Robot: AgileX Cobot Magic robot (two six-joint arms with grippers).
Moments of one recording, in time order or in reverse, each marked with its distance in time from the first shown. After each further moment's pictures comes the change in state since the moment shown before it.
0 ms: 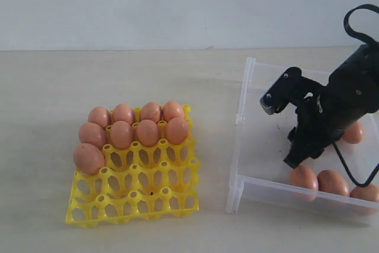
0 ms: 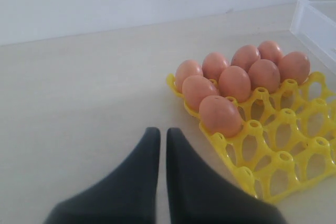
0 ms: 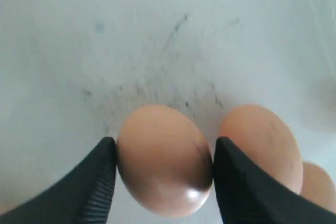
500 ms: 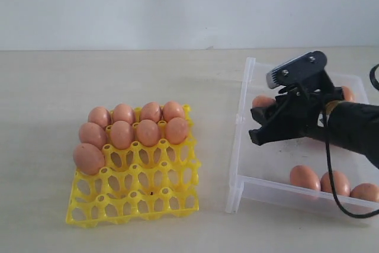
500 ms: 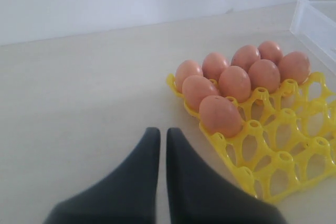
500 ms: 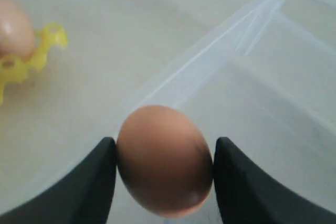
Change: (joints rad) left arm 0.000 0.000 0.000 0.000 0.000 0.000; right arm 0.000 -0.065 0.306 0.233 -0.904 0.132
